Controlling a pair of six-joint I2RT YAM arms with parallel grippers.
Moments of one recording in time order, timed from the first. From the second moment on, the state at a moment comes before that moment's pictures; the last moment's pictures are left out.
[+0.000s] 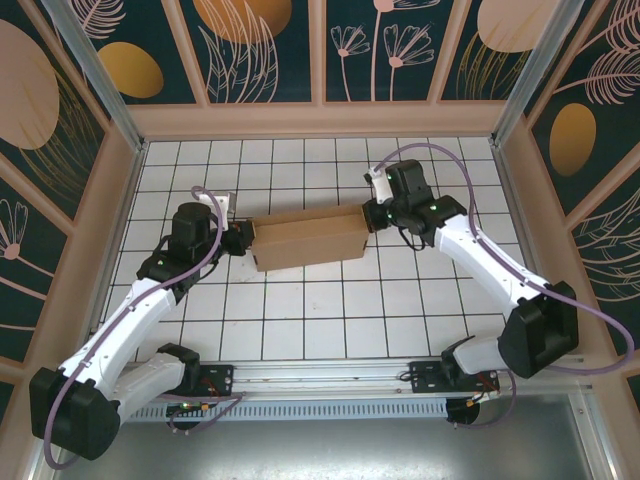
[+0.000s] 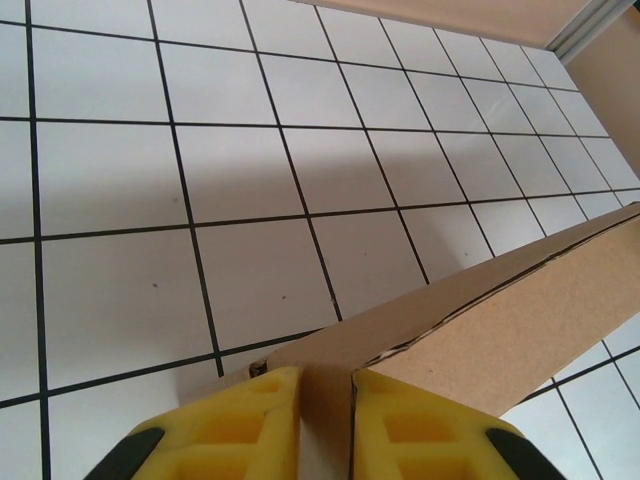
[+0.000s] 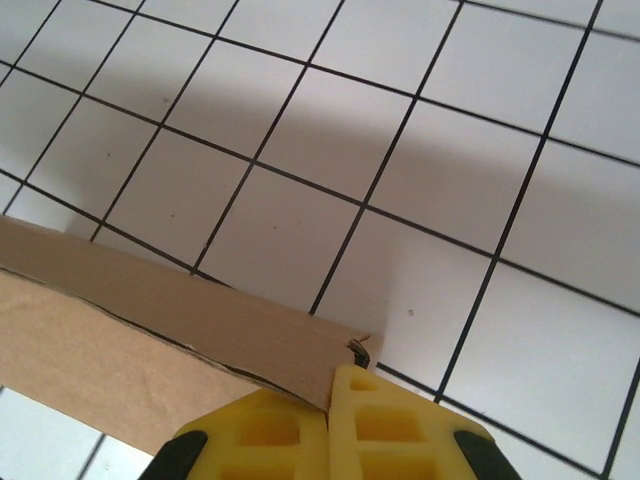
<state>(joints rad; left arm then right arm) -0.36 0.99 0.73 -0.30 0.20 -0.38 0.51 1.39 1.17 -0.58 -0.13 0.12</state>
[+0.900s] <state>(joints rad) -0.36 1.01 0.77 -0.34 0.19 -0.50 0.55 1.43 1.22 -0.64 -0.04 0.34</state>
